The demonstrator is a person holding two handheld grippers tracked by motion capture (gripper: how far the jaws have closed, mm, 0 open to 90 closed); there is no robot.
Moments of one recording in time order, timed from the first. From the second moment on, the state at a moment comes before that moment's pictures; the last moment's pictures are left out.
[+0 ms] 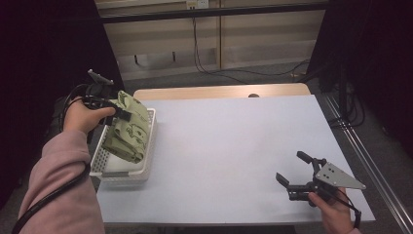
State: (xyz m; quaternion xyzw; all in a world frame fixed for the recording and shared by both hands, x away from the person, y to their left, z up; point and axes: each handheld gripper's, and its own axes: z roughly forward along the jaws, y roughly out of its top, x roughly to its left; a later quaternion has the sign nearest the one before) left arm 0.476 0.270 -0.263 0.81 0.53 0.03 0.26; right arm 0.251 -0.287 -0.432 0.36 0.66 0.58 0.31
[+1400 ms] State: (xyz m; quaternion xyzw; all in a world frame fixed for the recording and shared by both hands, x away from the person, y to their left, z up) left arm 0.476 0.269 -0.290 0.82 0.52 0.04 0.25; right arm 0.251 -0.289 -0.432 0.34 0.67 0.58 0.31
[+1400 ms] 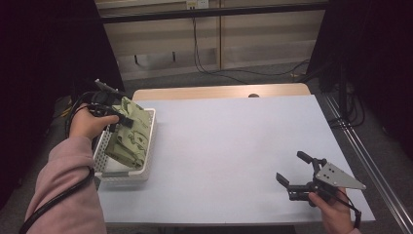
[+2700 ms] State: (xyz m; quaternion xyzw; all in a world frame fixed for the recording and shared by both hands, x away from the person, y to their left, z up) left arm 0.476 0.264 -0.310 0.81 0.52 0.03 0.25; right arm 0.251 -0.288 -0.432 0.34 0.67 0.58 0.31
